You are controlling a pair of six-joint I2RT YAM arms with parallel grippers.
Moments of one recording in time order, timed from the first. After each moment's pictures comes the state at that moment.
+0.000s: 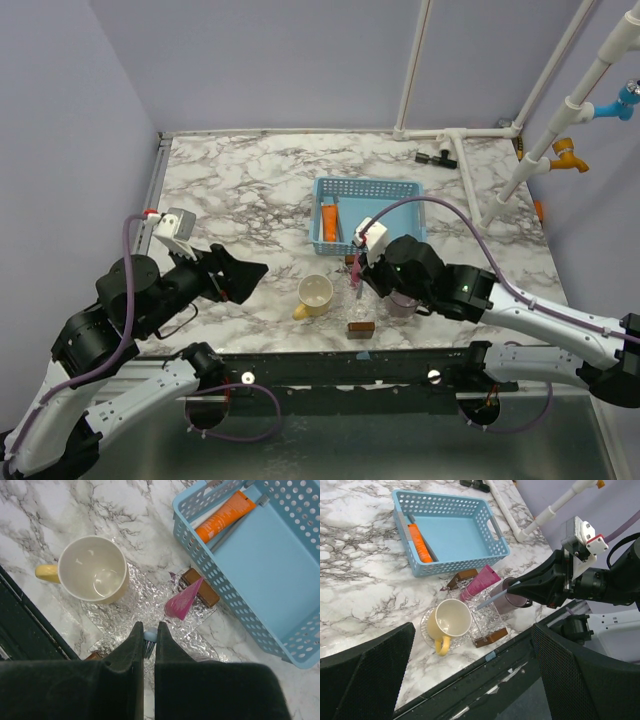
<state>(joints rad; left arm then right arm) -0.81 0.52 1.17 -0.88 -0.12 -0.56 1.08 1.04 0.92 -0.45 0.24 0.03</state>
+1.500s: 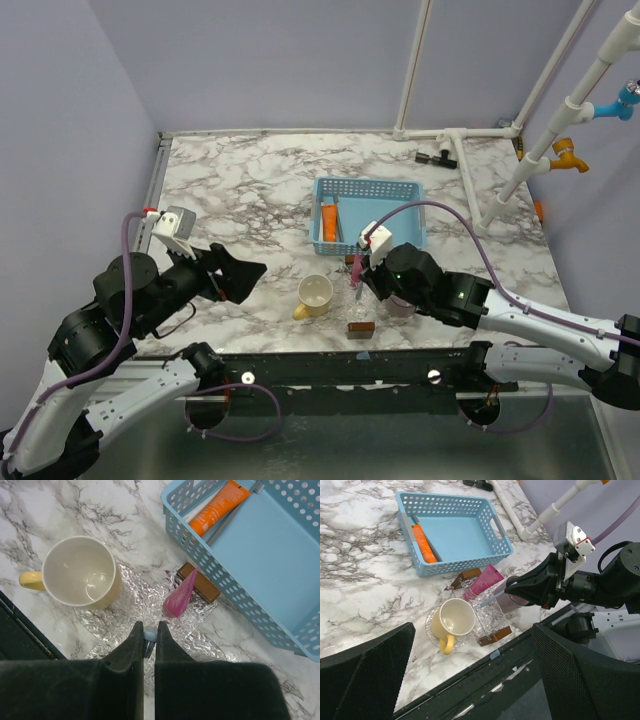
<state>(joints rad) -0.81 0.54 1.20 -0.91 -0.13 -0.53 1.08 1.01 0.80 -0.33 0.29 0.09</state>
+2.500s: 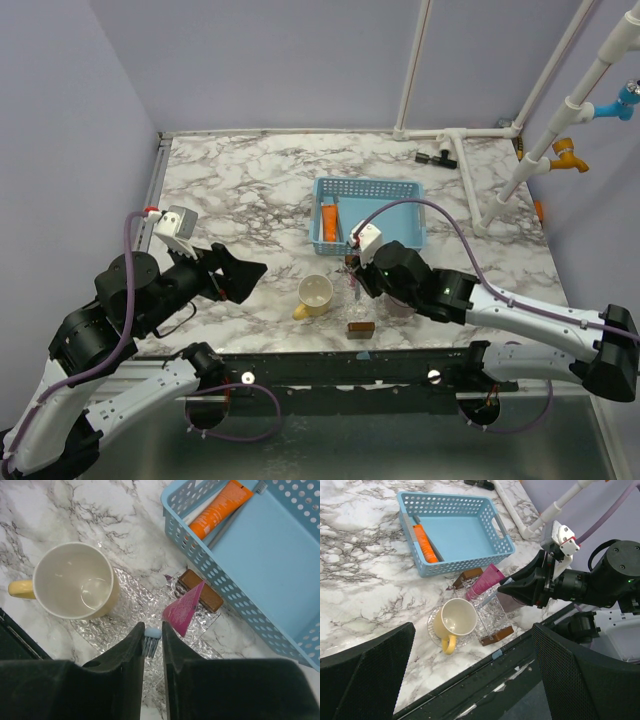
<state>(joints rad) -0.81 0.55 1.20 -0.91 -0.13 -0.52 1.08 1.09 0.81 -0.28 0.30 0.09</state>
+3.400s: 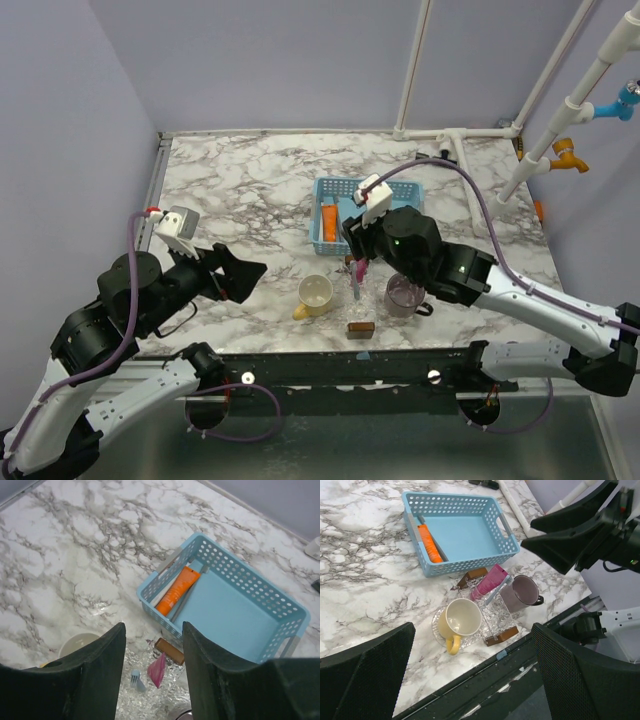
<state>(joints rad) -0.81 0.55 1.19 -0.91 -0.14 -0.51 1.08 1.14 1.12 -0.32 0.43 0.03</state>
